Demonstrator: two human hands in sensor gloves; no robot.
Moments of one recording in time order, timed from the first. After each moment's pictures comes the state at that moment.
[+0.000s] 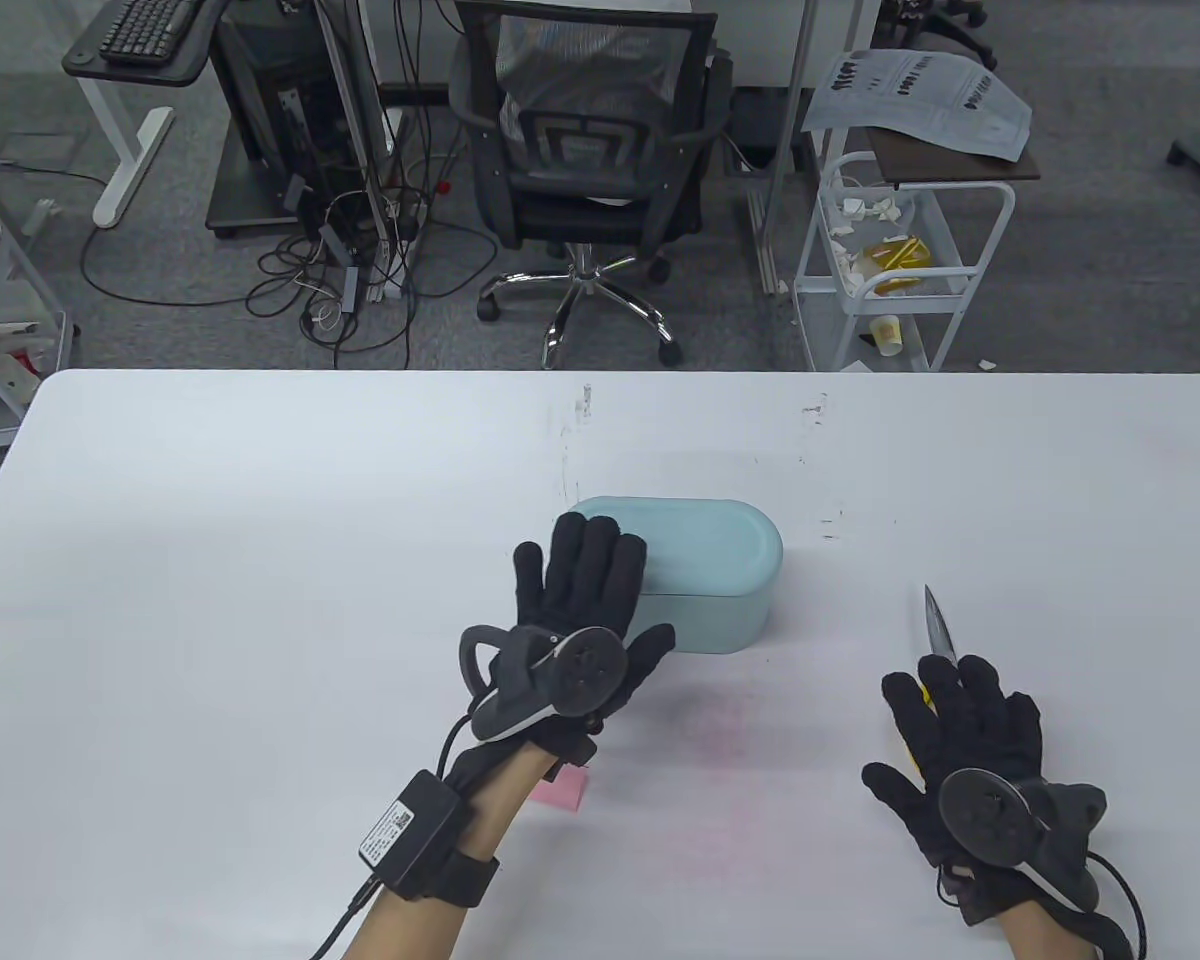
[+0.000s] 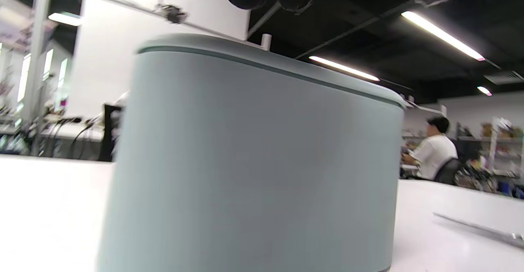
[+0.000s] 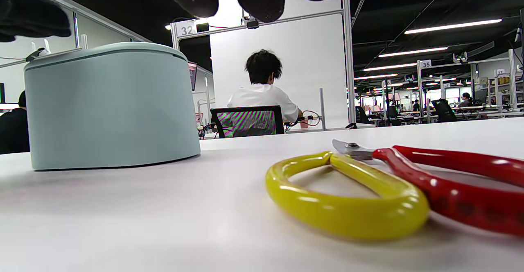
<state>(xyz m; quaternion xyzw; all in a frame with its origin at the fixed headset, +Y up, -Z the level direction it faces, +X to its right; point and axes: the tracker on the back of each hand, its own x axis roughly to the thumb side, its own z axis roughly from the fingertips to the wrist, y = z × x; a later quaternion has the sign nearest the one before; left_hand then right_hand) -0.060 -0.684 -0.309 0.13 -0.22 0.07 0.96 0.280 -0.730 -0.211 0.06 -0.14 0.99 0.08</state>
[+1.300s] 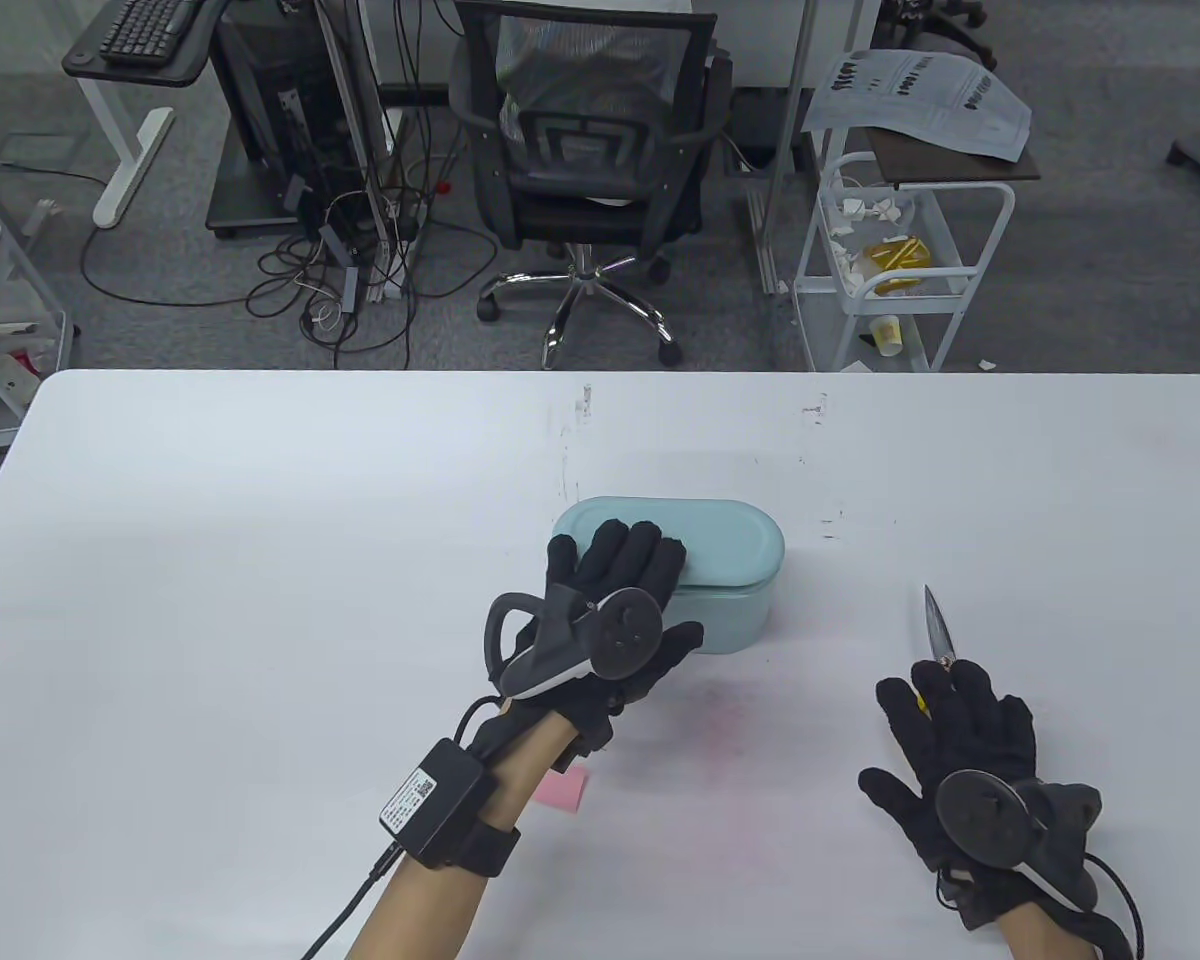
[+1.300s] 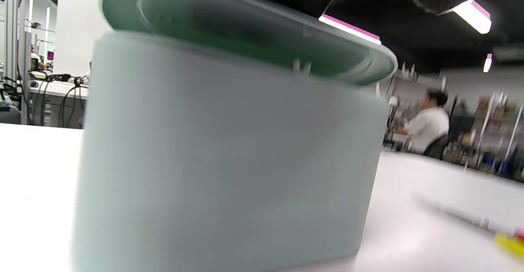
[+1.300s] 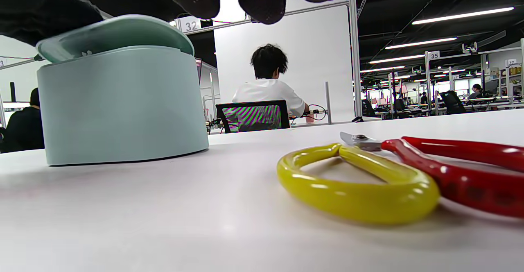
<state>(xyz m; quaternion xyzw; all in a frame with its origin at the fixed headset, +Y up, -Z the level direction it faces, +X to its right) -0.059 -0.661 -0.329 0.05 -0.22 0.13 0.97 0.278 -0.731 -0.210 0.07 -0.13 0.99 0.09</state>
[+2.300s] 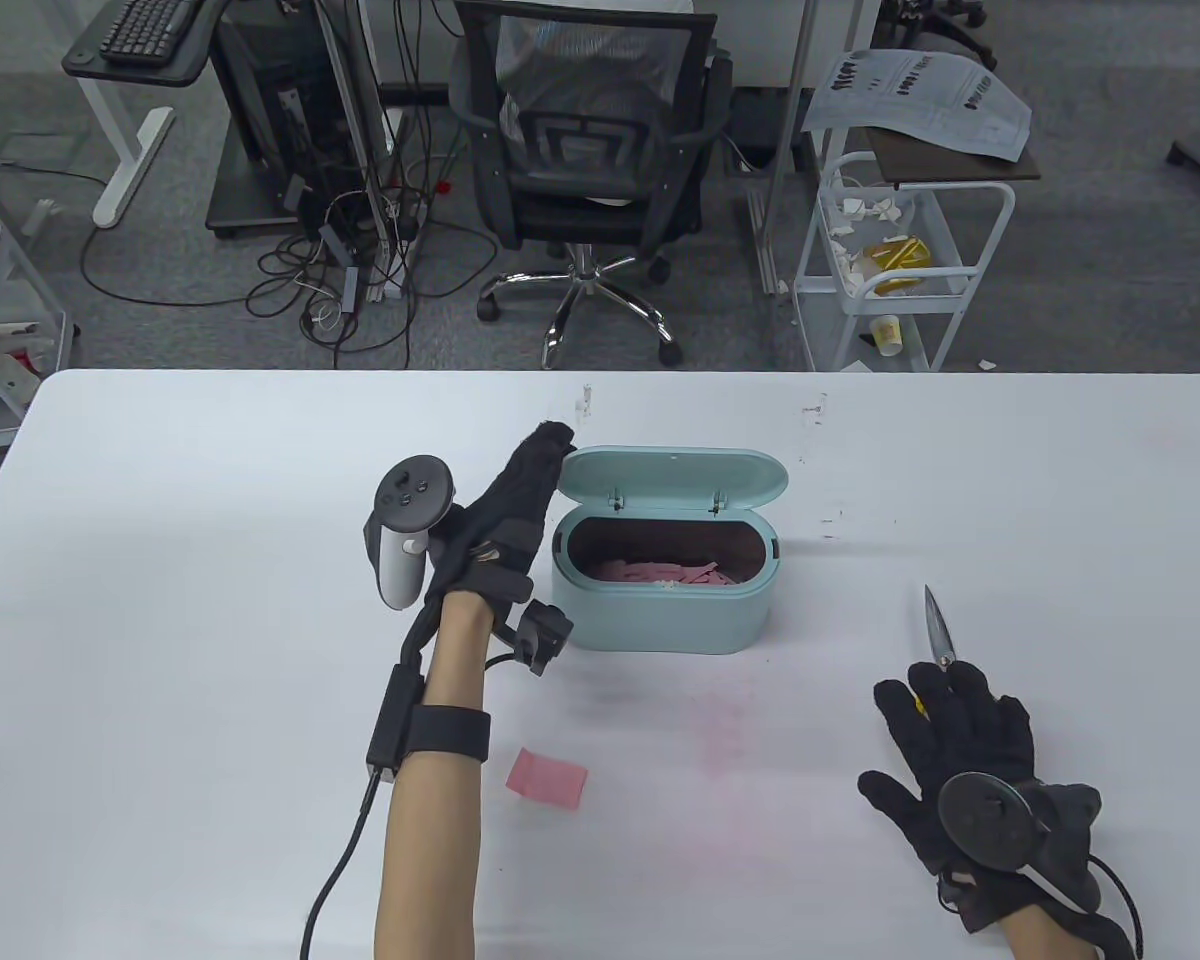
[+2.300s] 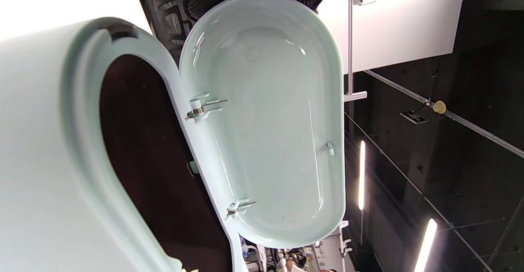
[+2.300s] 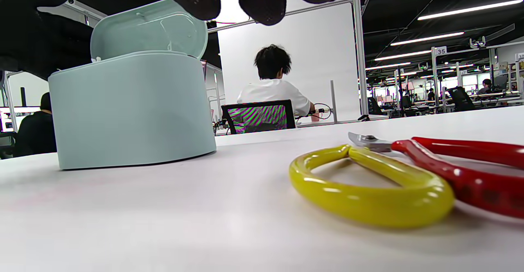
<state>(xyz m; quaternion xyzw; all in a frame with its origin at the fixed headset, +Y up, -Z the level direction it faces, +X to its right) -0.157 -0.683 -0.417 -0.09 -0.10 0.63 0.76 0.279 -0.732 -0.209 0.08 -0.13 0.98 0.10</state>
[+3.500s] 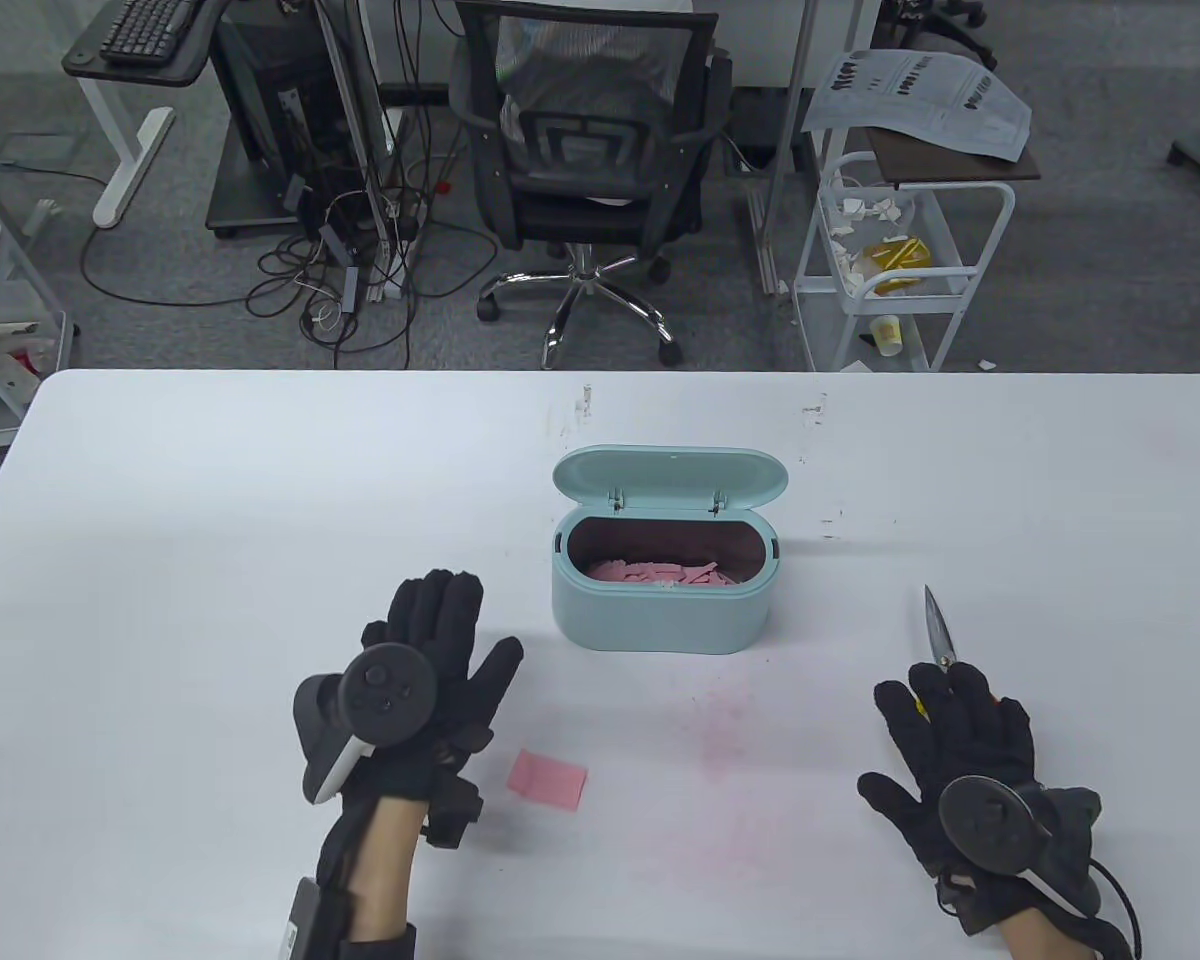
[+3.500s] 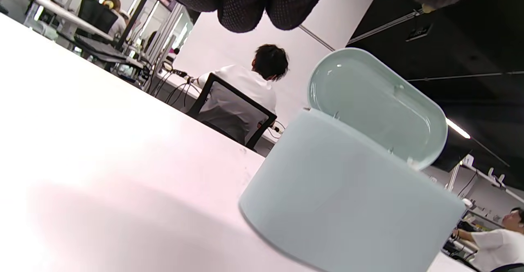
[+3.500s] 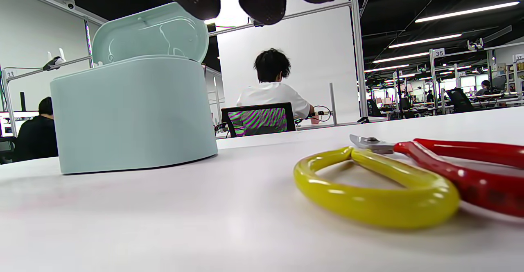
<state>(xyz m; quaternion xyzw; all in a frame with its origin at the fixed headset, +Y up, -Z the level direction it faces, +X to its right) -0.199 -0.693 -0.254 0.06 -0.06 0.25 0.96 0.277 -0.733 -0.207 0.08 -0.13 0.98 0.10</state>
